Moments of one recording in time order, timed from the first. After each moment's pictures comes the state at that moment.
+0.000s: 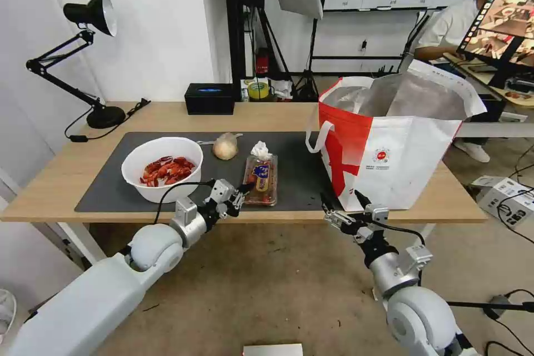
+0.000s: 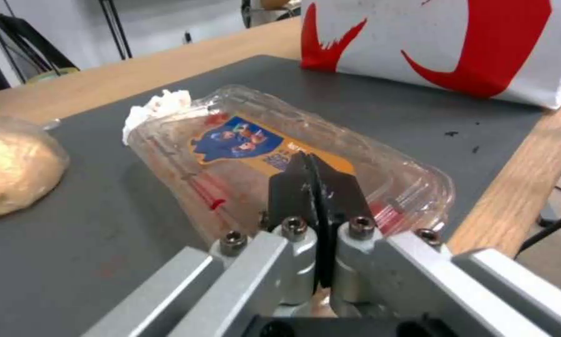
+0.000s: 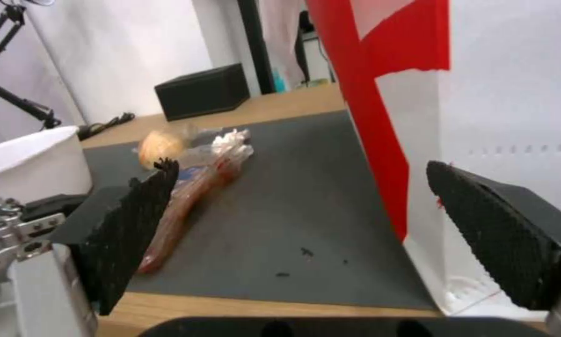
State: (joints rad) left arm 0.82 -0.82 0.12 -1.78 -0.61 0.09 0.14; right arm -1.42 1.12 0.37 2.11 0.60 -0.08 0.09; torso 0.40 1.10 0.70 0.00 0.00
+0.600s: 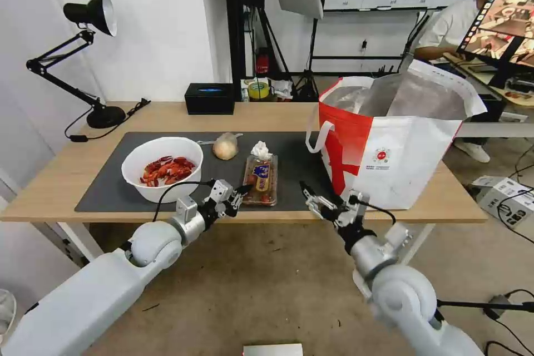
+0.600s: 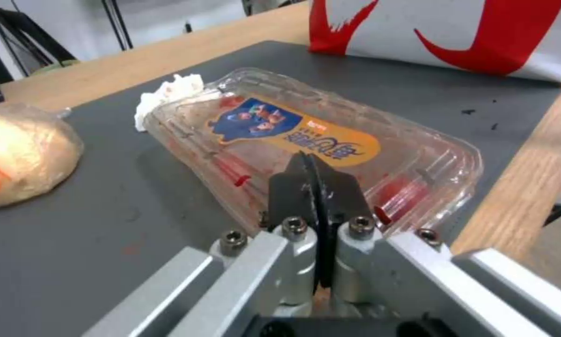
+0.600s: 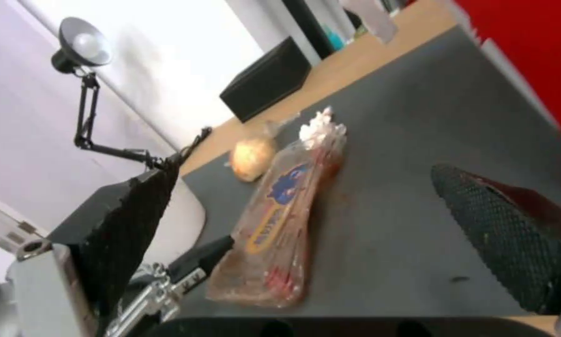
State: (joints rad) left arm 0.80 -0.78 0.14 -1.76 -0.62 0.09 0.15; right arm -1.22 1.10 0.24 2.11 1.10 -0.21 0.23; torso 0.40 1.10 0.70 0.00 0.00
